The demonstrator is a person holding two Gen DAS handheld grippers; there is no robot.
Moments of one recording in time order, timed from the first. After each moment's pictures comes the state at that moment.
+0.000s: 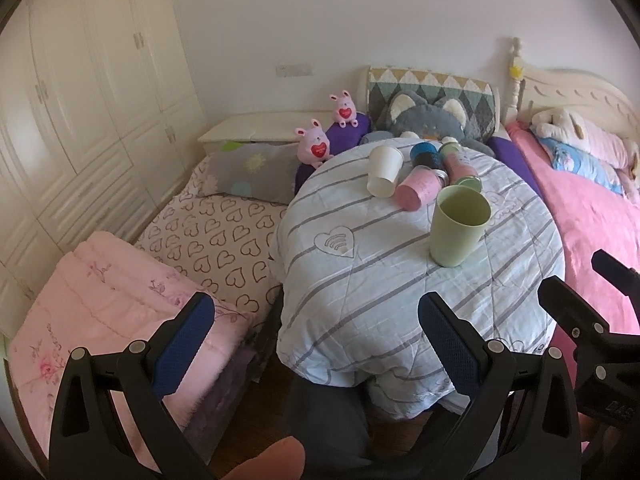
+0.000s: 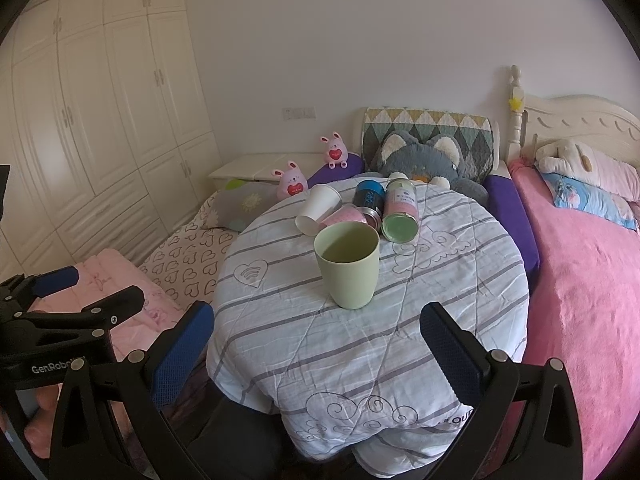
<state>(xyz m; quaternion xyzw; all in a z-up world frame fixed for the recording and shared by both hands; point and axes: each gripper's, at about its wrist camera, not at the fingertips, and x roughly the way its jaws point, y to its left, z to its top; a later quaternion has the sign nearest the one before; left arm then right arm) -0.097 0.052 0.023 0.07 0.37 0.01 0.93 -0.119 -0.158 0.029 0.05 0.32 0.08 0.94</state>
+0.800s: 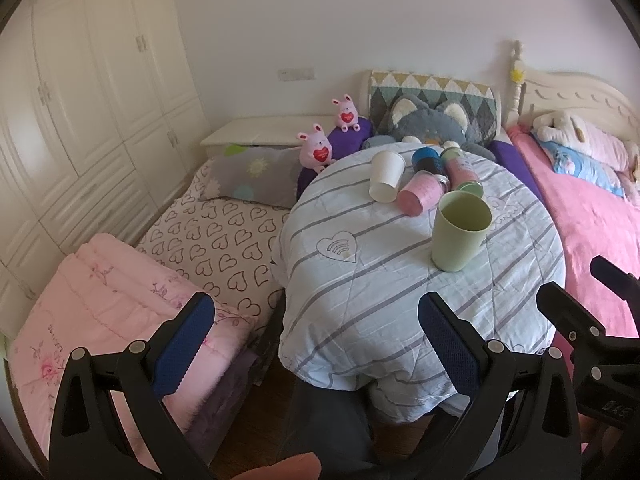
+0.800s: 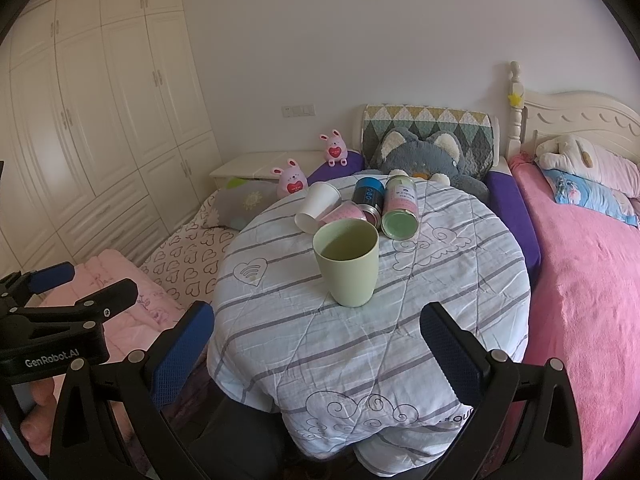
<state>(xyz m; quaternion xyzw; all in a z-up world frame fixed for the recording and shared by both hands) -0.096 0.059 0.027 0.06 0.37 0.01 0.93 -0.118 -0.160 0.026 0.06 0.33 0.08 0.94</state>
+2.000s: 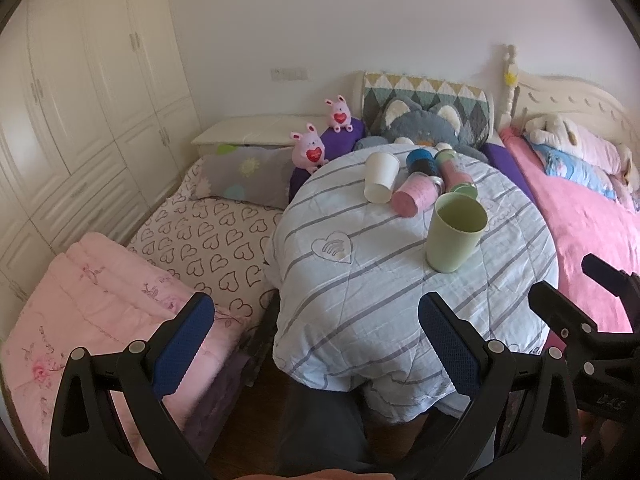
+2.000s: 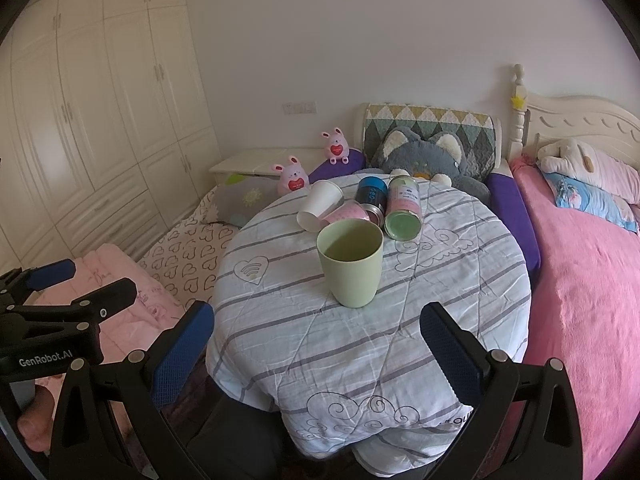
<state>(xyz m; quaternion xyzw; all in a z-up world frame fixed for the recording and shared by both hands) -0.098 0.061 0.028 0.05 0.36 -0.01 0.93 -0.116 -0.160 0.026 0.05 0.33 0.08 0.94</state>
